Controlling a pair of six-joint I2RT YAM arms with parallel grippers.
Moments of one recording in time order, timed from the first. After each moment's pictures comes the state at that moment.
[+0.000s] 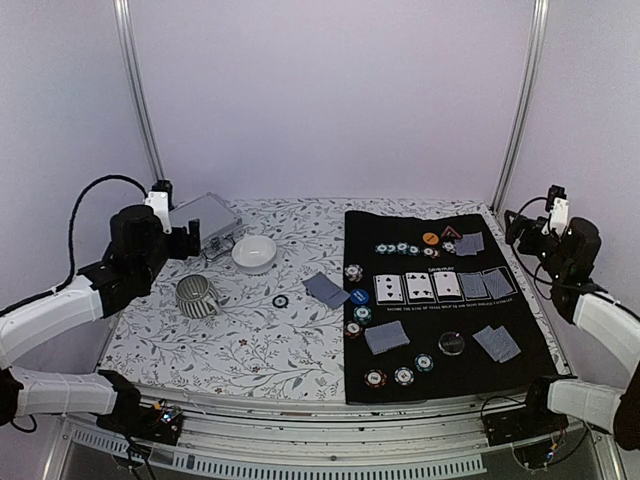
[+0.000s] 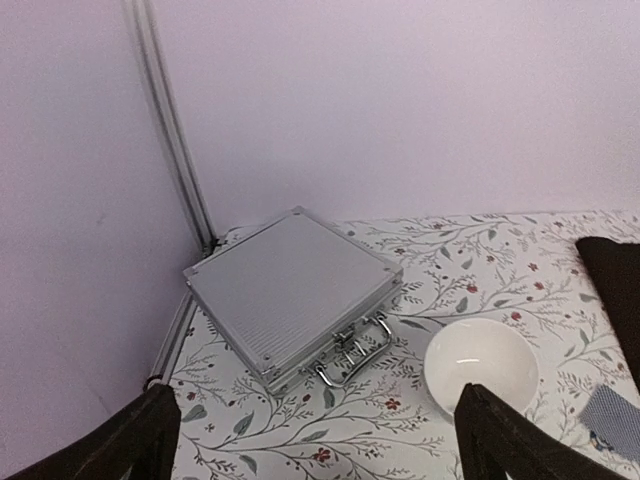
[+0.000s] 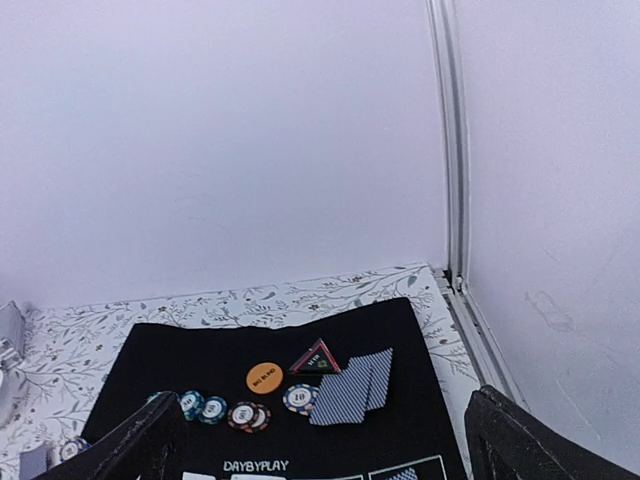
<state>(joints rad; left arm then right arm) -0.47 1.02 0.66 0.10 -0.49 -0.01 -0.10 0.99 0.55 0.37 -0.15 0.18</state>
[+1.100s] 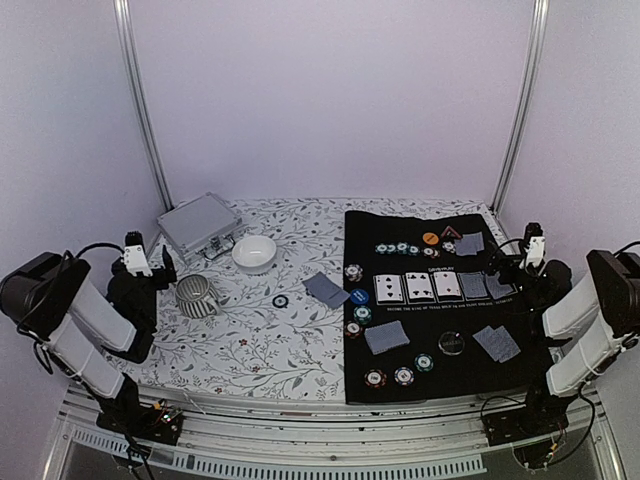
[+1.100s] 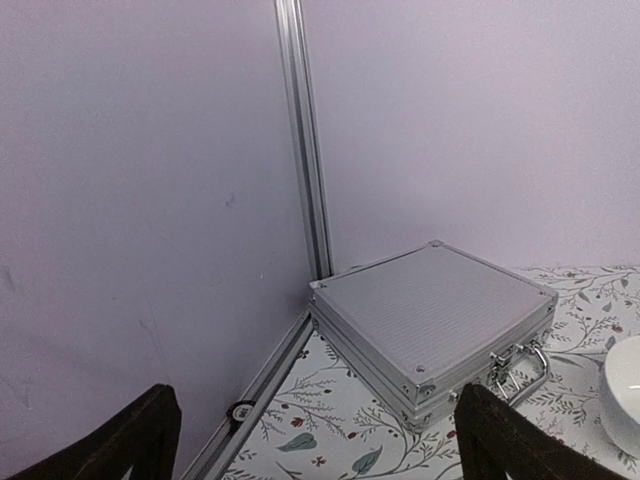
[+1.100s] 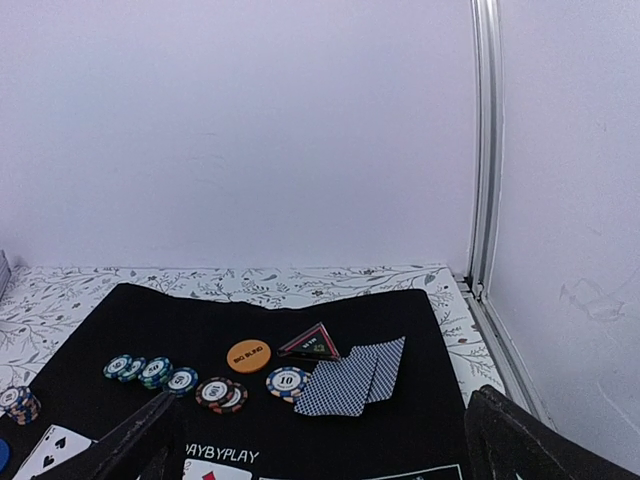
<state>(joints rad) -0.17 1.54 0.12 1.54 -0.53 0.18 -0.11 1.55 0.21 1.41 -0.20 0.07</state>
